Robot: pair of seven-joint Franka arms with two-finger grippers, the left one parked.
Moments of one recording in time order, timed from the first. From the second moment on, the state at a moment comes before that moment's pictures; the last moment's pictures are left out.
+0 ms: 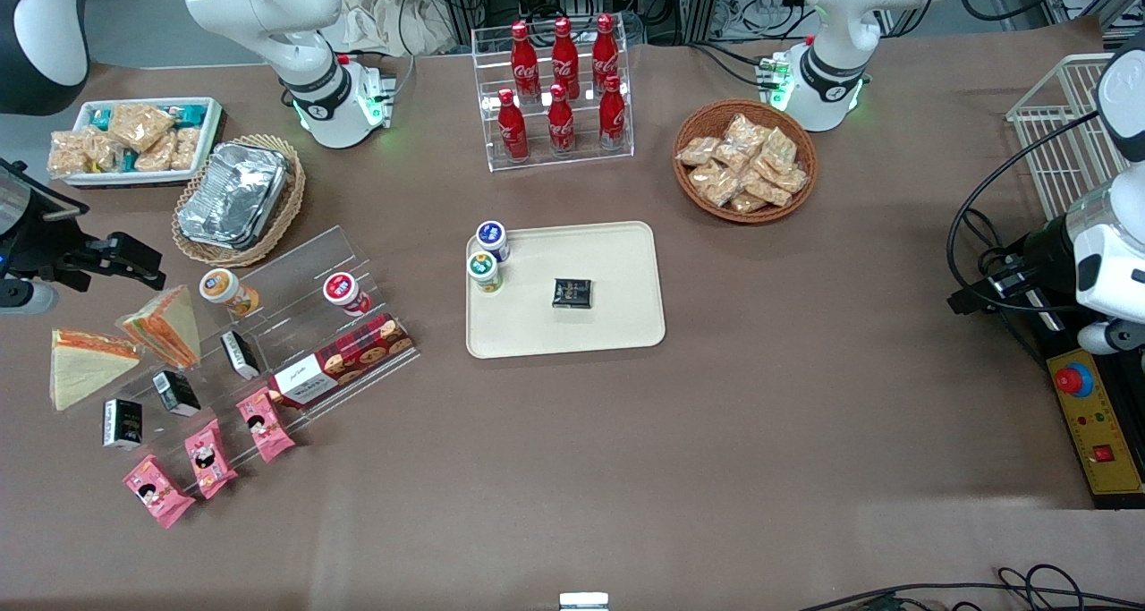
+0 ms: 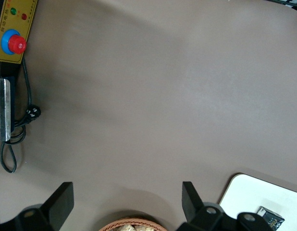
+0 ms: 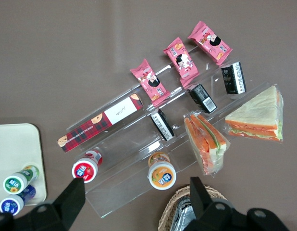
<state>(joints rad) 0.02 0.03 -0.04 -1.59 -0.02 1.64 0.00</state>
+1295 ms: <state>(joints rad) -0.13 0.04 -0.07 -1.60 -0.02 1.61 -0.59</state>
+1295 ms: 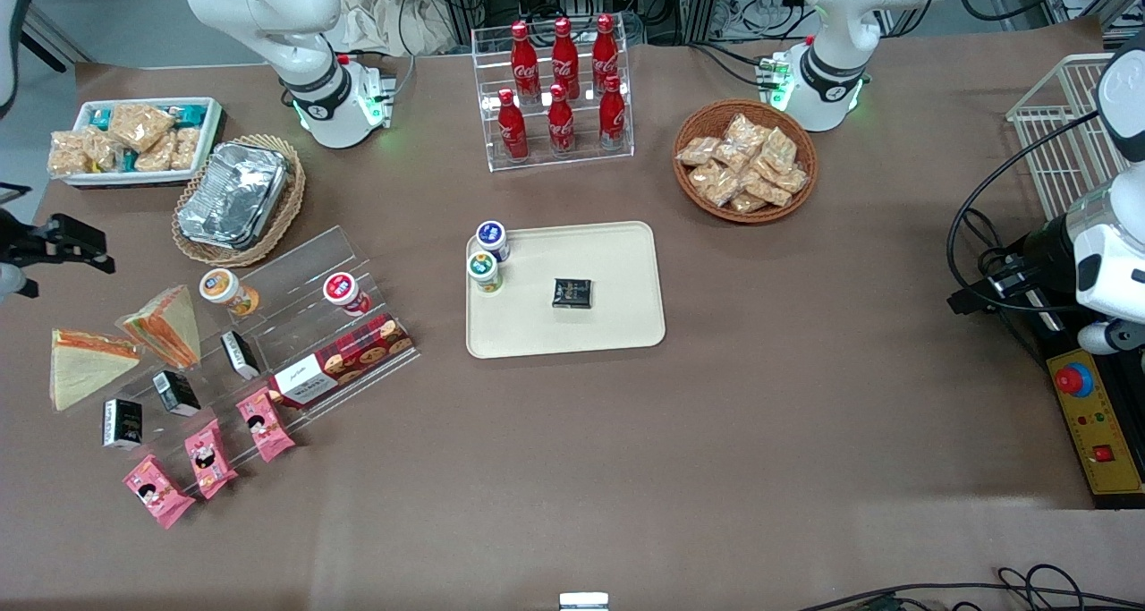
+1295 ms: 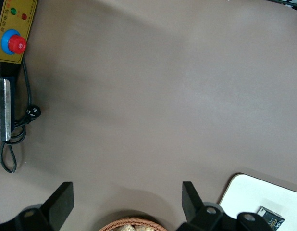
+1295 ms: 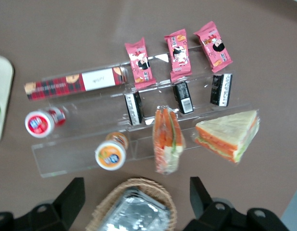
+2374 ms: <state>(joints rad) -0.18 0.17 -0.27 -1.60 0.10 1.77 -1.82</state>
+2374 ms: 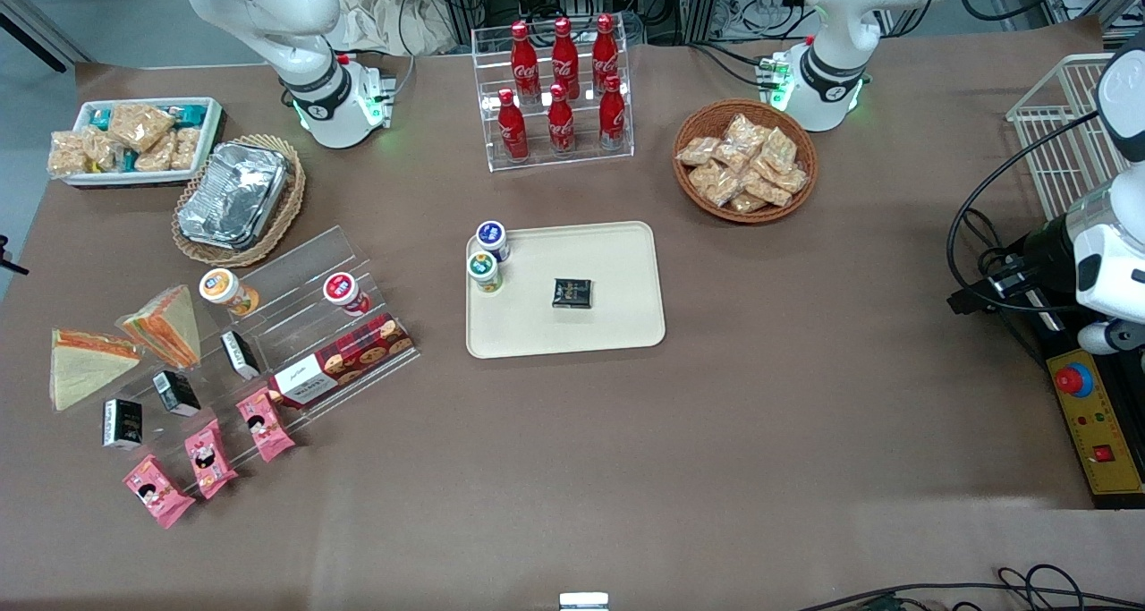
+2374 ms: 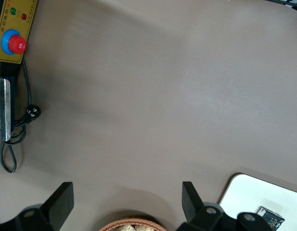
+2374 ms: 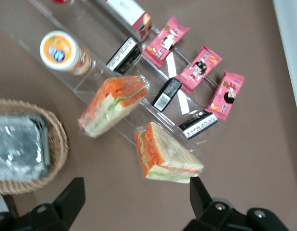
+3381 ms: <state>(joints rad) -0.18 0.31 -0.30 -1.69 0.05 1.95 -2.25</state>
